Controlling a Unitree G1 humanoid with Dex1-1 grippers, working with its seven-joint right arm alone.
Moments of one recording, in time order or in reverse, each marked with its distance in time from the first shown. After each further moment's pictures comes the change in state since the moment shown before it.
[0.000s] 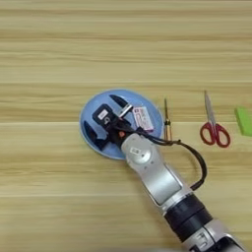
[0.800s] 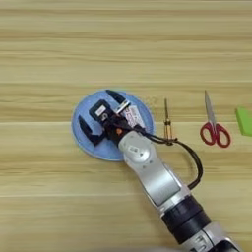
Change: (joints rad) arm 0.017 0.020 -0.046 -0.101 0.011 -0.014 -0.003
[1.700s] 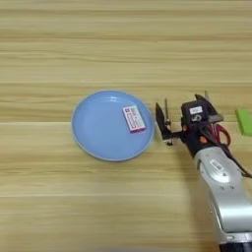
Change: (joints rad) arm 0.336 -0.121 -0.400 -0.362 0.256 0.013 0.002
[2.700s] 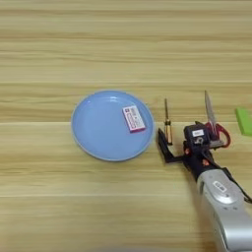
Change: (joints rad) arm 0.073 -0.015 0.012 0.111 0.034 -0.030 -0.004
